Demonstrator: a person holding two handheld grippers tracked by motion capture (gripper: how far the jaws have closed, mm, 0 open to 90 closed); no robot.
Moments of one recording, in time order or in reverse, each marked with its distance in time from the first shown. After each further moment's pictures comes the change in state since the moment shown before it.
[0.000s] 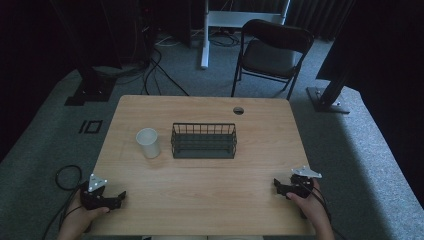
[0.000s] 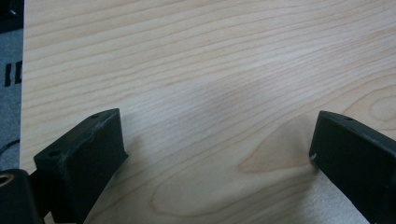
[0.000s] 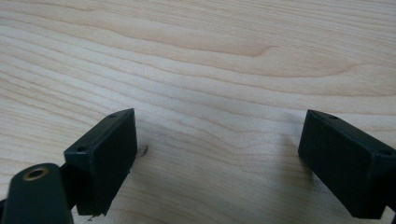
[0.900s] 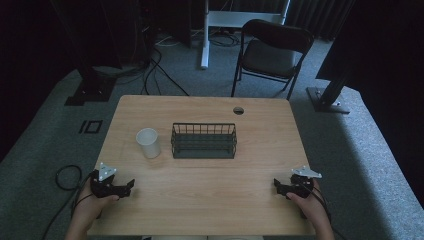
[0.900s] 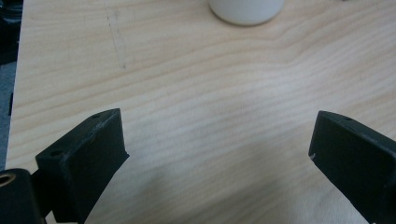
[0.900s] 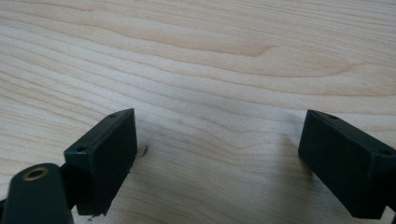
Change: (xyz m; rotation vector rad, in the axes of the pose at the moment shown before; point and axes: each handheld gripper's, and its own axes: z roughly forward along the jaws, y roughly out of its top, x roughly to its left) left arm -0.013 0.038 0.013 -0.079 0.005 0.021; right arm 0.000 0.000 0.000 0.000 0.000 0.000
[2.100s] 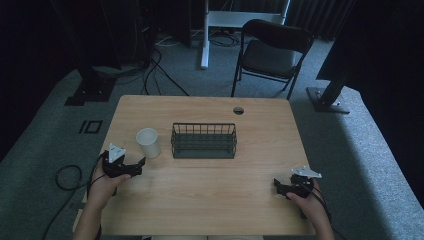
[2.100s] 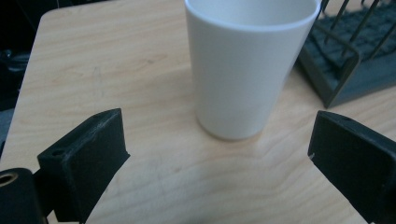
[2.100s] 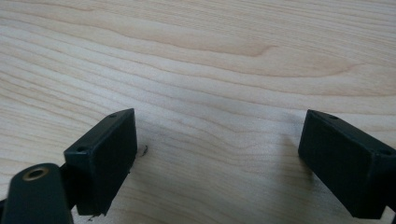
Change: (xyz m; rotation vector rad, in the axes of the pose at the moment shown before) left arm -0.007 0.055 0.026 -0.187 -0.007 -0.021; right arm 0.000 0.000 0.000 0.001 0.000 0.000
